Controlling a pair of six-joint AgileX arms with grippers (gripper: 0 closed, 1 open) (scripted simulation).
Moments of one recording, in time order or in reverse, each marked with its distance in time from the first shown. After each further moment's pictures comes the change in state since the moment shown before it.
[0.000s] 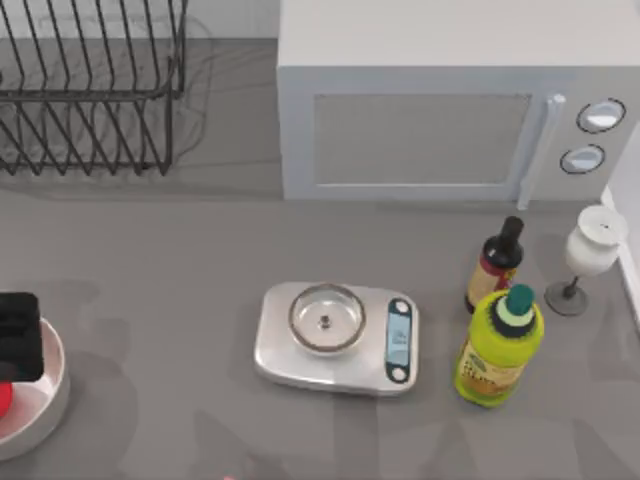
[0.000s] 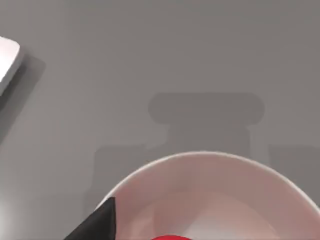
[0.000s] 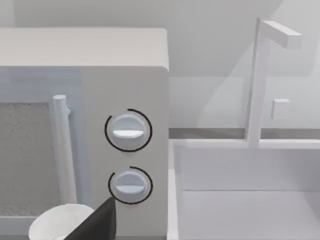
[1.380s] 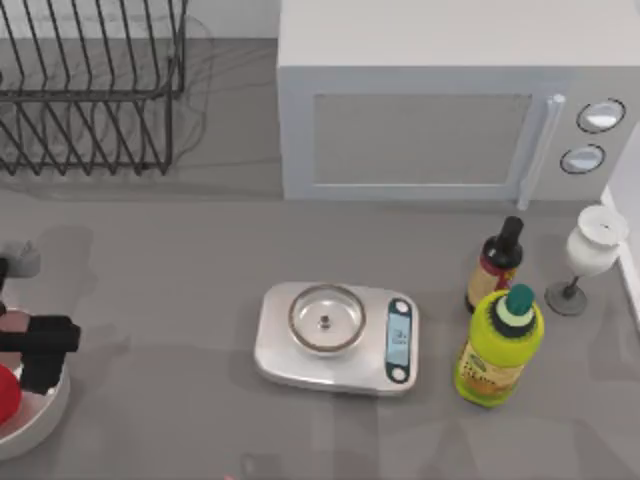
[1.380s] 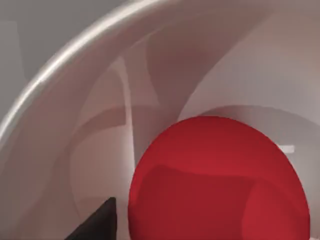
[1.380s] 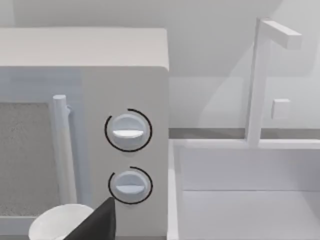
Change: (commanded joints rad) left arm 0.001 0.832 0.339 -0.326 0.000 0.011; right arm 0.000 0.000 0.000 0.000 0.000 0.000
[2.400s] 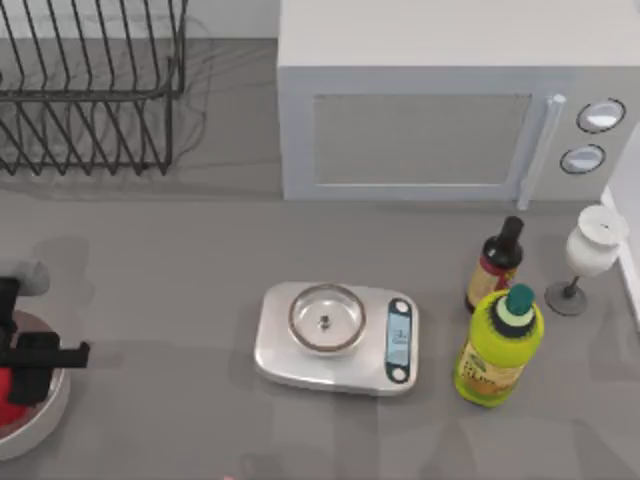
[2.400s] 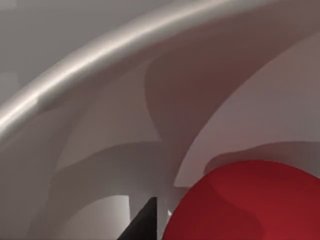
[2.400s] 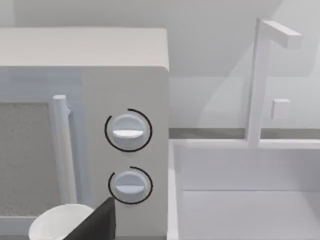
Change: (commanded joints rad) left arm 0.001 0.068 -0.093 0.149 0.000 0.003; right arm 0.000 0.000 0.000 0.000 0.000 0.000
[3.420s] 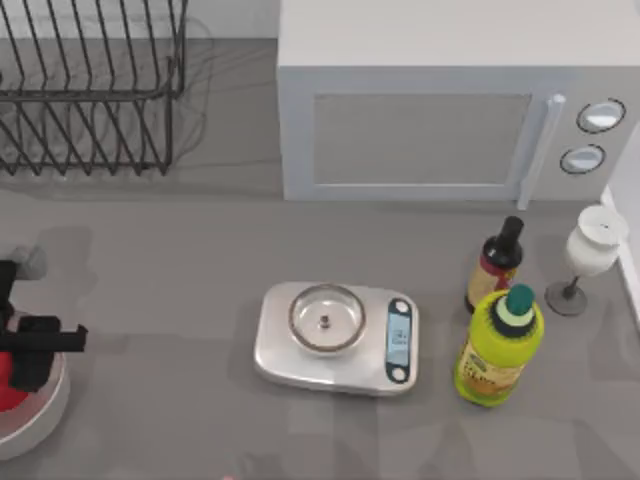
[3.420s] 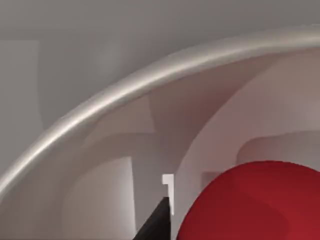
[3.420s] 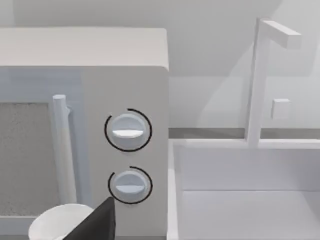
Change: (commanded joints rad) left arm 0.002 -0.009 0.090 -0.071 -0.001 0.002; right arm 0.000 0.000 0.000 0.000 0.000 0.000
